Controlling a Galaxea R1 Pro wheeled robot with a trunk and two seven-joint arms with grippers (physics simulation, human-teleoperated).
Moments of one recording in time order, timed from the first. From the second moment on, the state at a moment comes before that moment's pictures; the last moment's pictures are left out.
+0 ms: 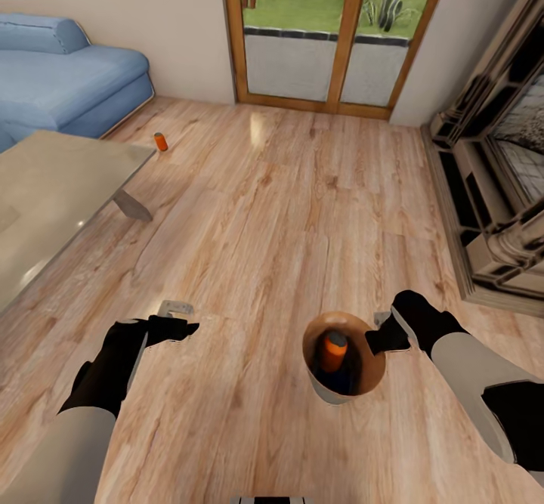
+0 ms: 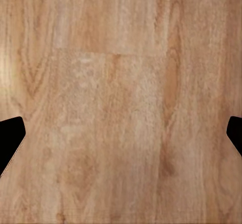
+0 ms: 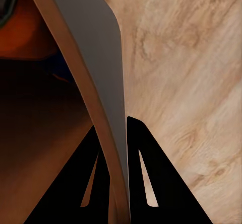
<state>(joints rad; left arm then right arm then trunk) -0.69 0.05 0.17 -1.00 -0.33 0.62 -0.45 -1.07 -0.19 0.27 -0.37 0.01 1.04 0.40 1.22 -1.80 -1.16</state>
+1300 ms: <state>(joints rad) -0.69 -0.01 0.17 -1.00 -0.34 0.62 -0.45 -1.07 -0.18 0.27 -0.37 0.01 1.04 0.40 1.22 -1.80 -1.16</state>
